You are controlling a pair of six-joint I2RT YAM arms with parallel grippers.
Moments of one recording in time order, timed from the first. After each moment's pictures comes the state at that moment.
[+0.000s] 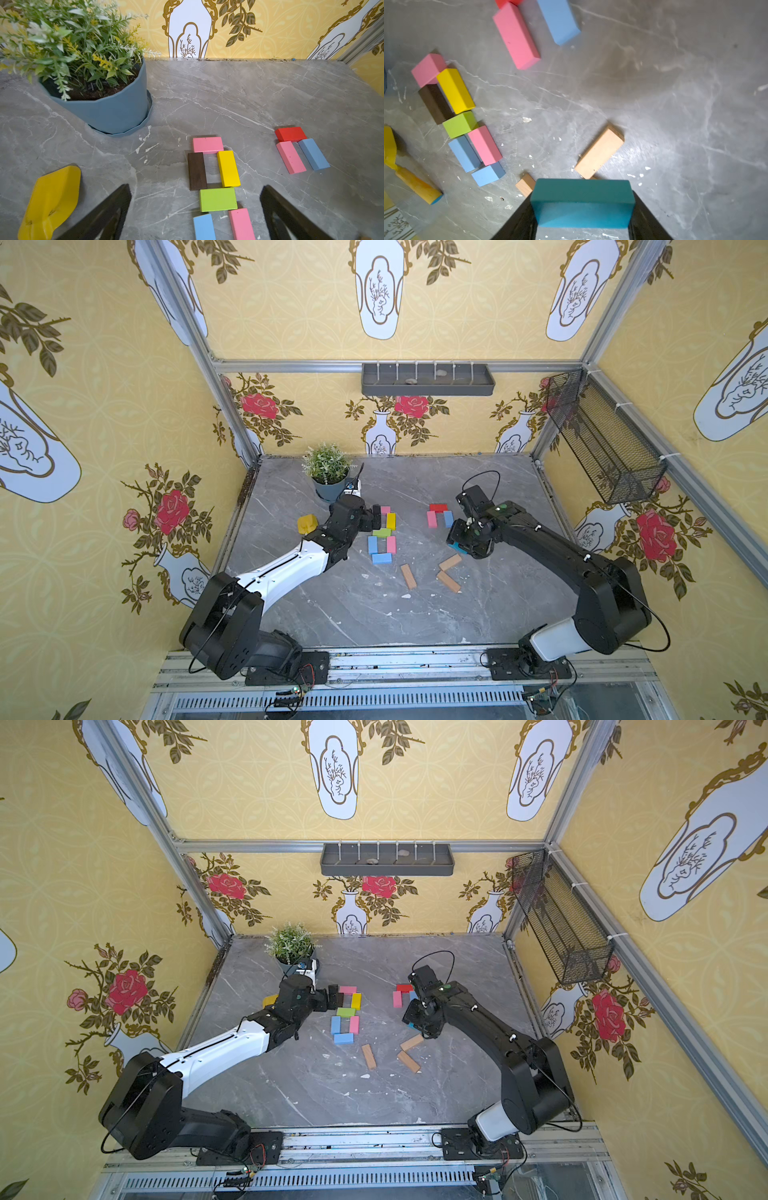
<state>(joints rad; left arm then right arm) -0.59 1.41 0.84 0.05 -0.31 -0.32 0.55 1.53 1.15 -0.87 -0.07 0.83</state>
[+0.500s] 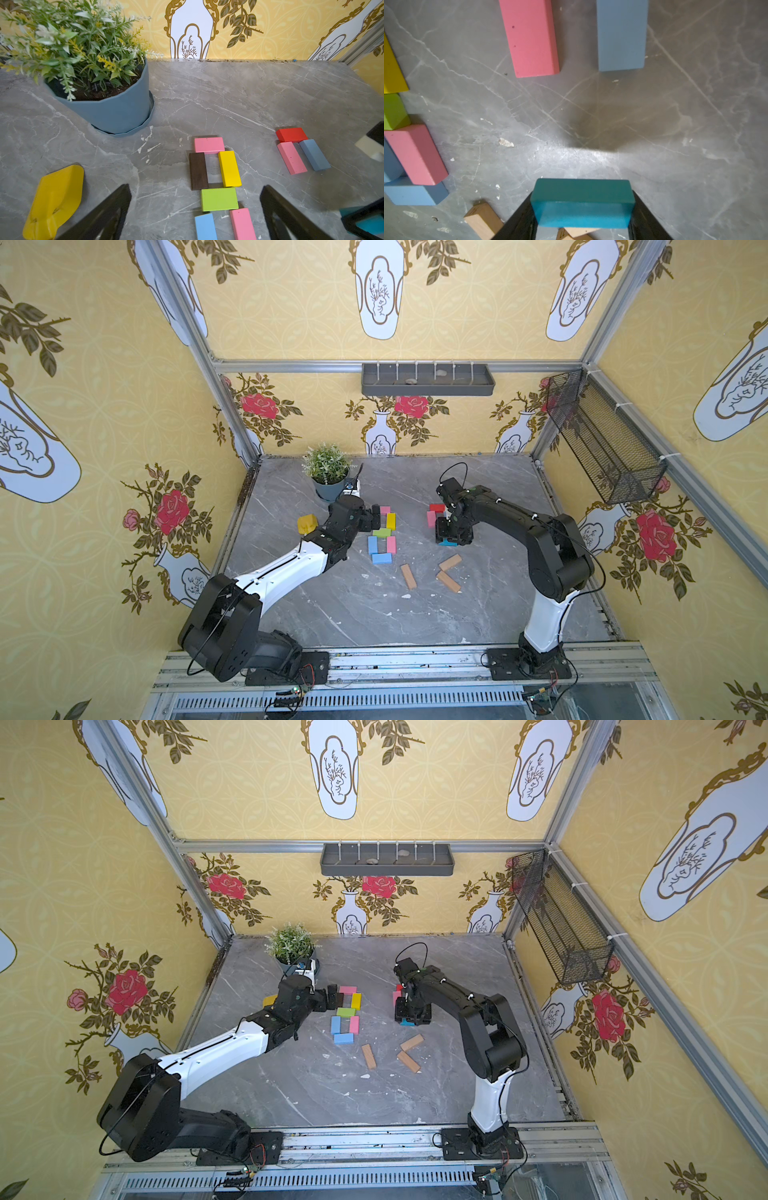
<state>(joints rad) -0.59 1.41 0.83 0.05 -0.31 -0.32 0.55 1.89 1.35 -0.90 -0.06 0.48</state>
